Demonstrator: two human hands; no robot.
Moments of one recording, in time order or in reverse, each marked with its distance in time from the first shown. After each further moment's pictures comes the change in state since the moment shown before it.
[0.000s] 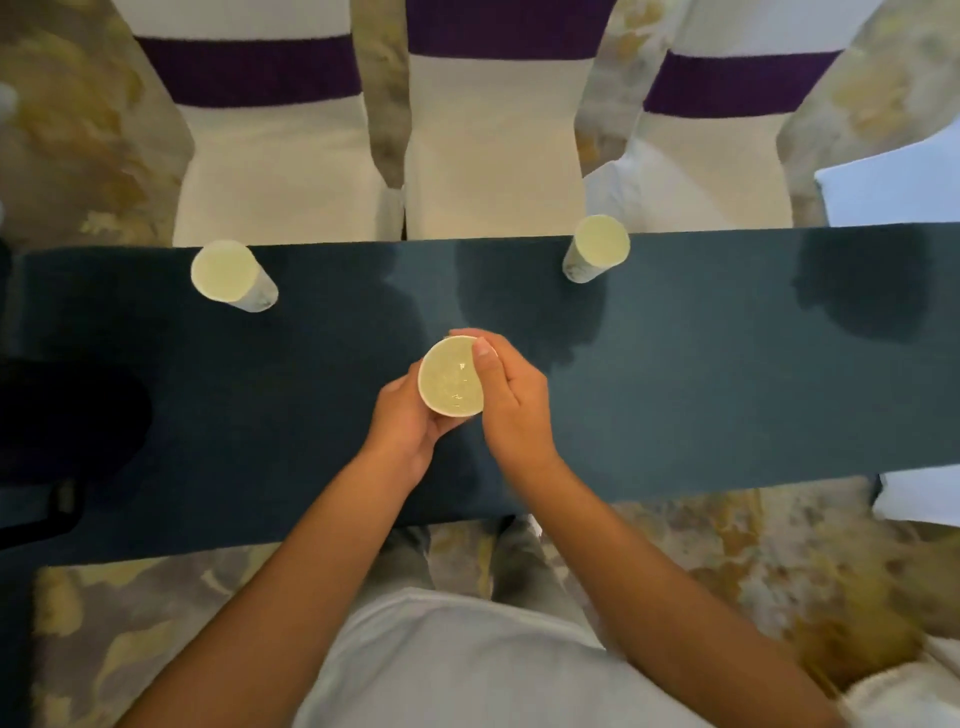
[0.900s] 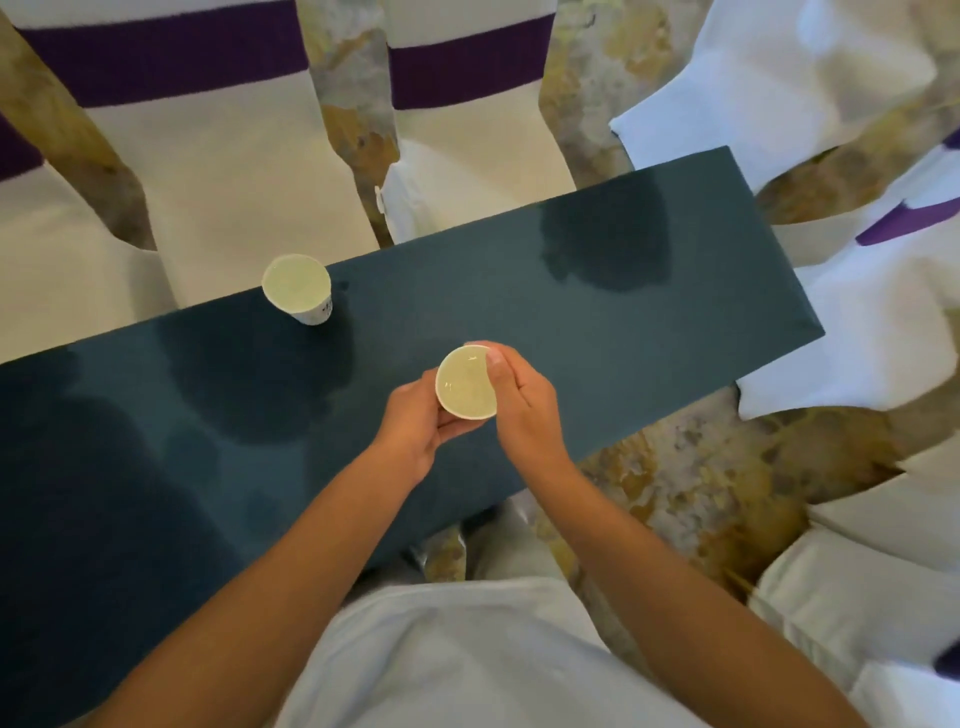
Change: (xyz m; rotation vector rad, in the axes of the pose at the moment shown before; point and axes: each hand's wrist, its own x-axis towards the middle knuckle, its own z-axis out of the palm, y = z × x) left_hand 0.030 -0.126 0.281 0.315 -0.318 -0.148; right_hand 0.024 0.026 -0.303 -0.036 0.326 0.126
